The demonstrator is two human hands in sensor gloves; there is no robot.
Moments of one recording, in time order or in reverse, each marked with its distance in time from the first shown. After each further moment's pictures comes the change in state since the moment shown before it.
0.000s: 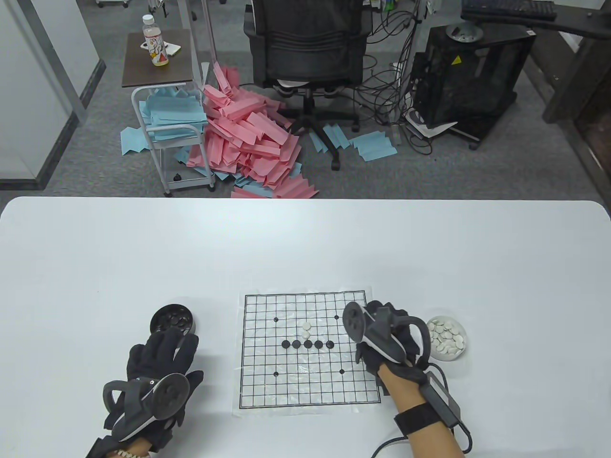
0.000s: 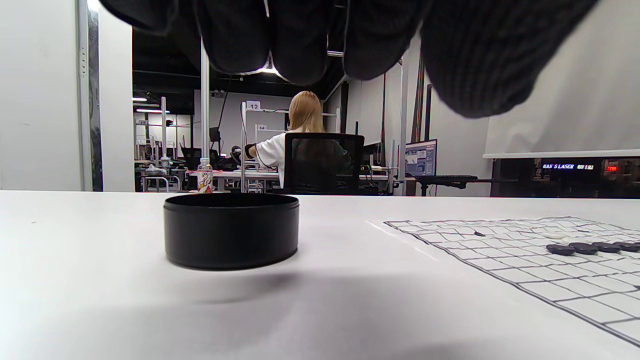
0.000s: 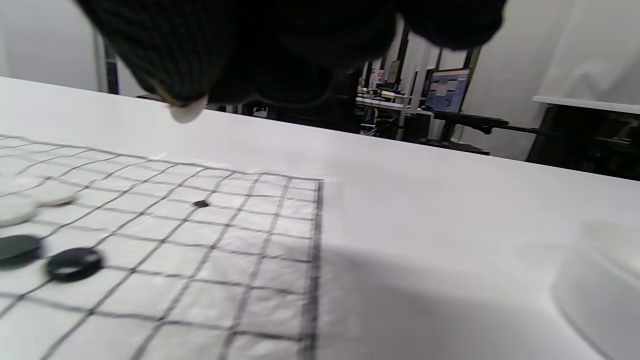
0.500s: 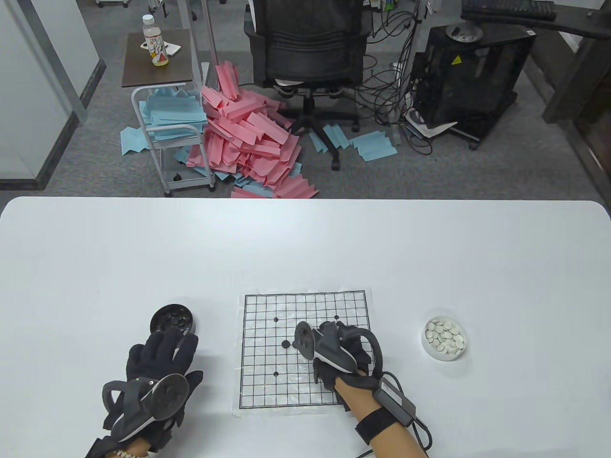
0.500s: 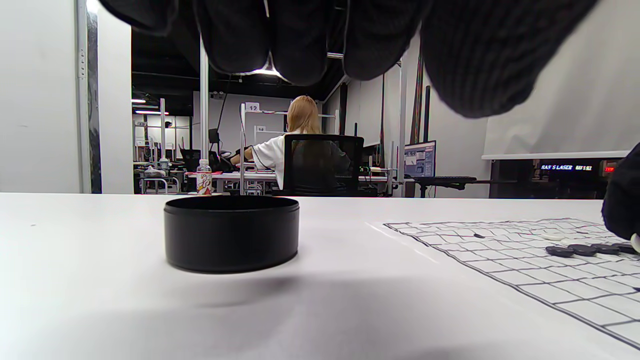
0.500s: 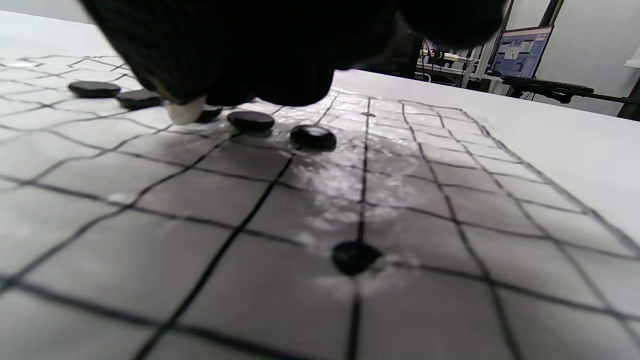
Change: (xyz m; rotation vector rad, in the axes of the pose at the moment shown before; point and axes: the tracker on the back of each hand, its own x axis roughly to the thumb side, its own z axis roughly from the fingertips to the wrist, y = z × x) left_hand 0.000 0.000 0.001 0.004 -0.003 -0.001; right_hand 0.065 0.041 0.003 0.101 -0.104 -0.005
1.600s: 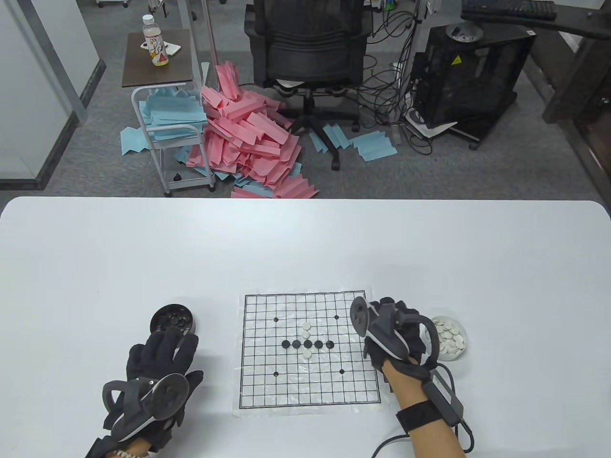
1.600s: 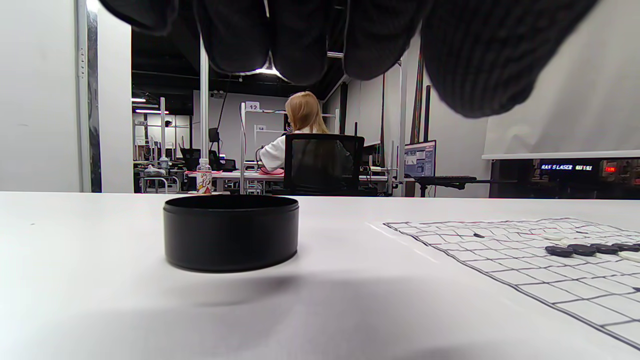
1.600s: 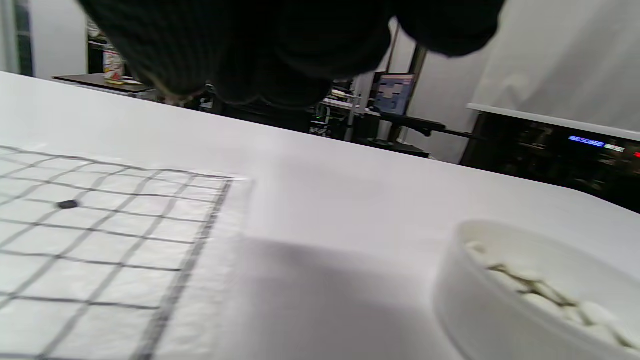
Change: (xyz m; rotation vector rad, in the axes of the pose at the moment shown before) left_hand 0.000 0.000 0.000 -0.003 0.001 0.002; right_hand -0.125 -0.049 0.009 -0.111 0.337 0.061
